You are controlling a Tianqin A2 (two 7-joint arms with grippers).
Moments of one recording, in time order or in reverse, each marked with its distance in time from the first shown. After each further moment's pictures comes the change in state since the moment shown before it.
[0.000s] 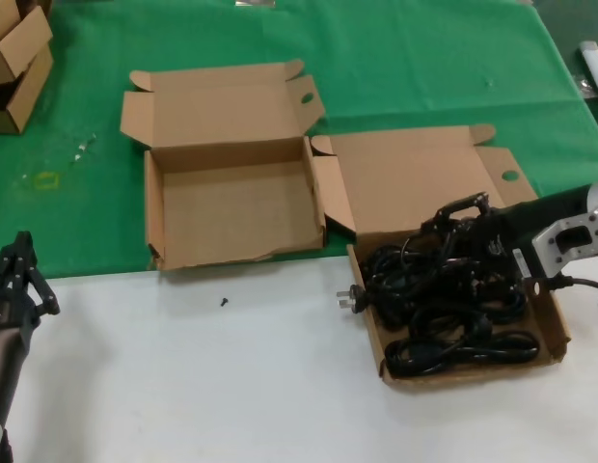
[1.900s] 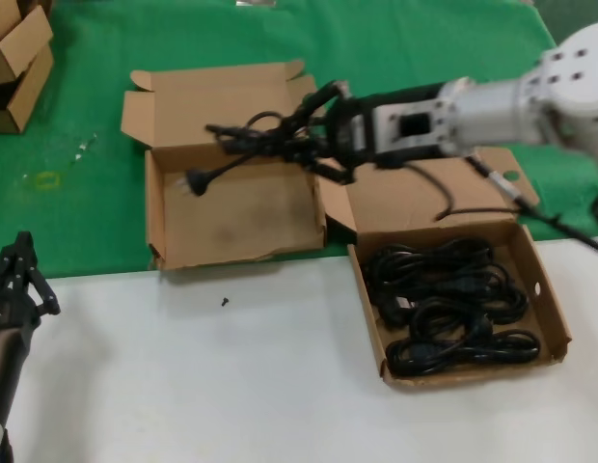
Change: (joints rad) left arm 0.000 0.000 0.000 0.000 0.000 0.000 0.000; right arm 0.224 -0.329 -0.019 -0.115 -0.028 0.163 0.242
